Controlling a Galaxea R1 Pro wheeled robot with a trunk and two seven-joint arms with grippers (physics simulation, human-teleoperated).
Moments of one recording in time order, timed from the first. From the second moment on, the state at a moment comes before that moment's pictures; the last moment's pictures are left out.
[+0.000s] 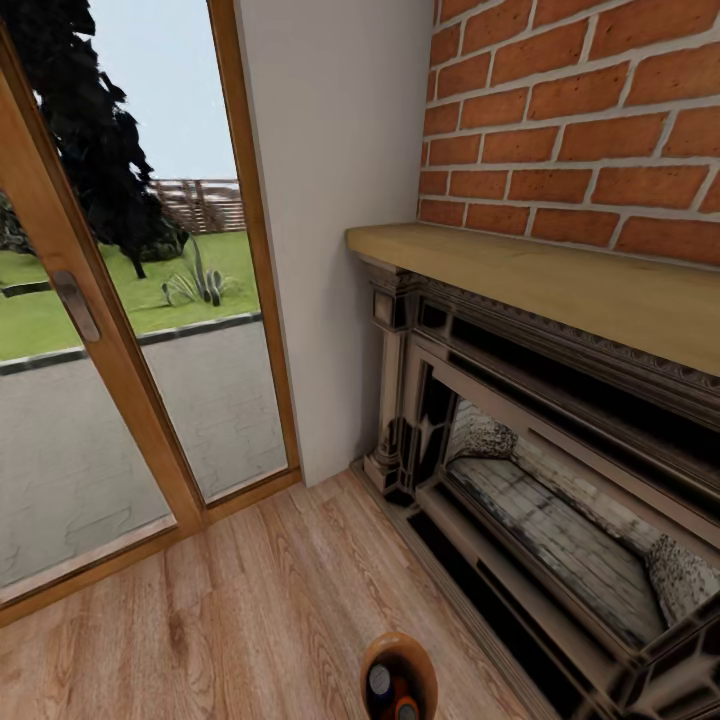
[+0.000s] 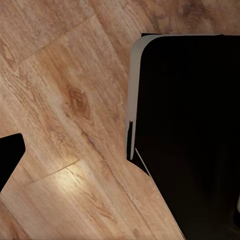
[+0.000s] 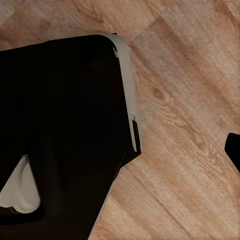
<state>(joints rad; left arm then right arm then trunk) 0.01 0.12 -0.08 -0.04 0.17 -0.30 -0.08 0.12 -0.13 -0.47 -0.14 0.19 -0.32 0.31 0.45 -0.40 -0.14</state>
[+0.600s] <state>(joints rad) 0.01 0.12 -0.08 -0.04 0.17 -0.30 -0.08 0.12 -0.13 -0.47 -0.14 0.19 -0.32 0.31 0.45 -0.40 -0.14</state>
